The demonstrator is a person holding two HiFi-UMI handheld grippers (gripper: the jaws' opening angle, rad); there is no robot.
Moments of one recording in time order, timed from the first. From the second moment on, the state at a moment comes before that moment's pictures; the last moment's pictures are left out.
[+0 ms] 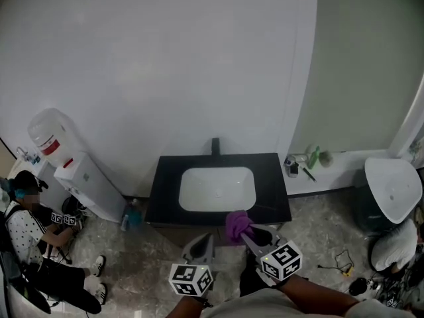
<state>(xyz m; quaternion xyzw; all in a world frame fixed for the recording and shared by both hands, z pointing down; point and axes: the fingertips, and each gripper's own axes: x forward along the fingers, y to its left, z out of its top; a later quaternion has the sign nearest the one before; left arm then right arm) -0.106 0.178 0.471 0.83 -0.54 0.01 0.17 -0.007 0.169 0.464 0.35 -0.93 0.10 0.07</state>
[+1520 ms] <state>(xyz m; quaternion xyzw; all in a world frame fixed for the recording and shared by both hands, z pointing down) -0.140 -0.227 0.560 0.82 -0.50 0.07 0.27 -0.122 -0.328 0.651 0.26 -0.92 0.16 0.24</state>
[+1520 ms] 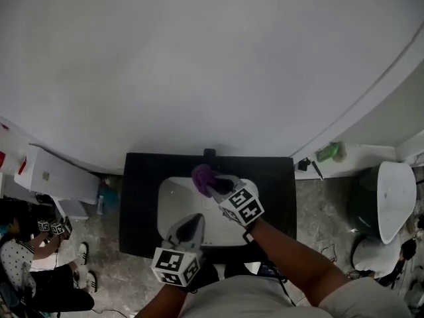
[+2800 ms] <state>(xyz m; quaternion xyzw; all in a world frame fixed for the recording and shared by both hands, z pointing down) -0.174 -0.209 0.576 0.79 -0.53 0.06 0.30 -0.120 -0.279 0.721 0.25 -0.90 0.20 0.30</state>
